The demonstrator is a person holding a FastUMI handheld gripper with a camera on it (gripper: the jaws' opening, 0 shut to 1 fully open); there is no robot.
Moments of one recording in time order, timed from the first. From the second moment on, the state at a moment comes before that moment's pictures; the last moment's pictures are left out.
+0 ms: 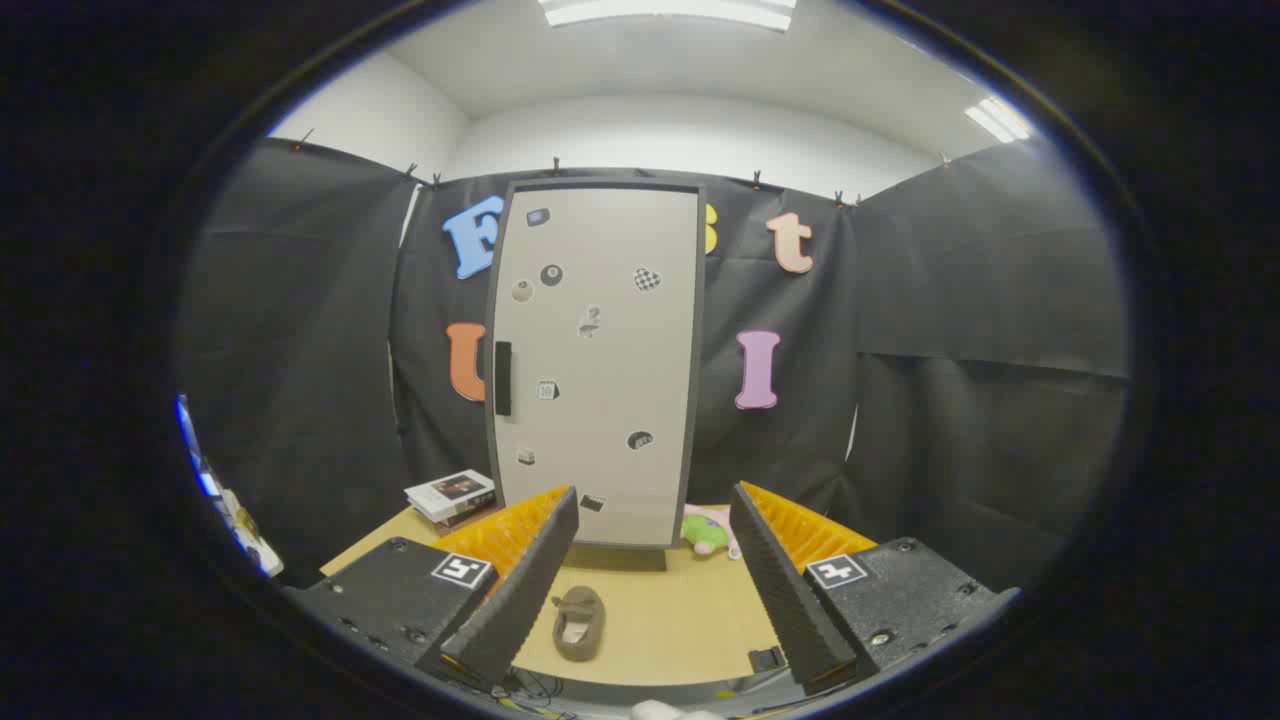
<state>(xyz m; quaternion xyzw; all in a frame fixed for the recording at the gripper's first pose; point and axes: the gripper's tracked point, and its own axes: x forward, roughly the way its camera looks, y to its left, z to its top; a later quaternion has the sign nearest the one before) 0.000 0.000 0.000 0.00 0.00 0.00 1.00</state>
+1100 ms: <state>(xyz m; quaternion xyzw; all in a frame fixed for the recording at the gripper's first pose) 0.083 0.067 0.013 0.02 0.01 0.01 1.00</state>
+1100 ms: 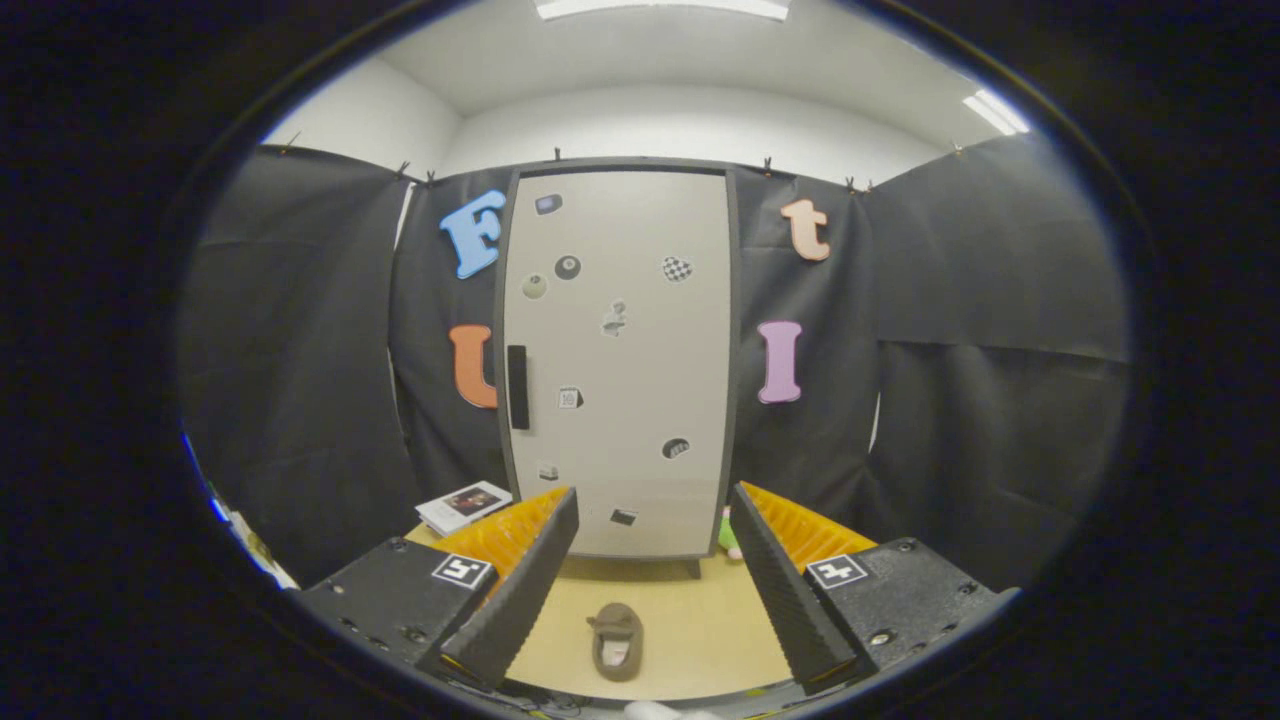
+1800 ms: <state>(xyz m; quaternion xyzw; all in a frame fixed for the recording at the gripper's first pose) 0.315 0.238 0.048 0.02 0.02 0.12 0.99</state>
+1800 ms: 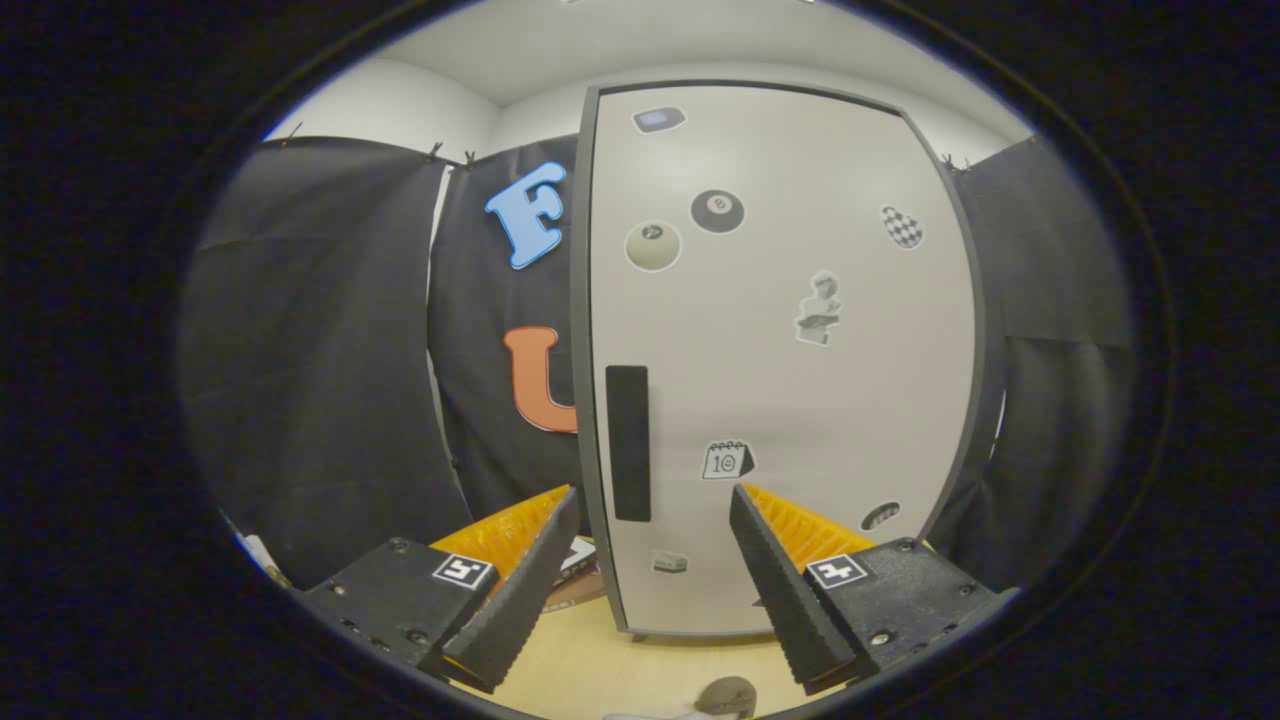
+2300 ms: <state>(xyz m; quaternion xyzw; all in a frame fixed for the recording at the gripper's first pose) 0.391 0.257 0.053 0.01 0.02 0.10 0.99</state>
